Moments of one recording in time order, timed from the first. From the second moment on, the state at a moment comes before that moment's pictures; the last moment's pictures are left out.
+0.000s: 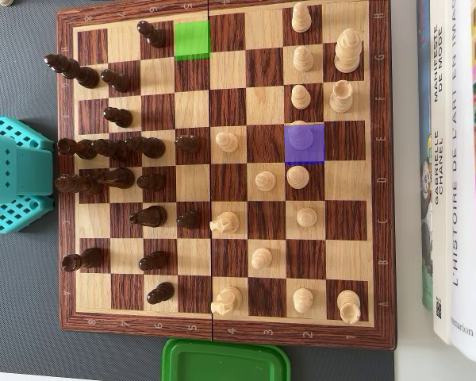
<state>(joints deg) -0.9 192.1 179.4 -97.4 85.2</state>
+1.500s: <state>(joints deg) -0.8 191.8 164.2 -27.2 85.2</state>
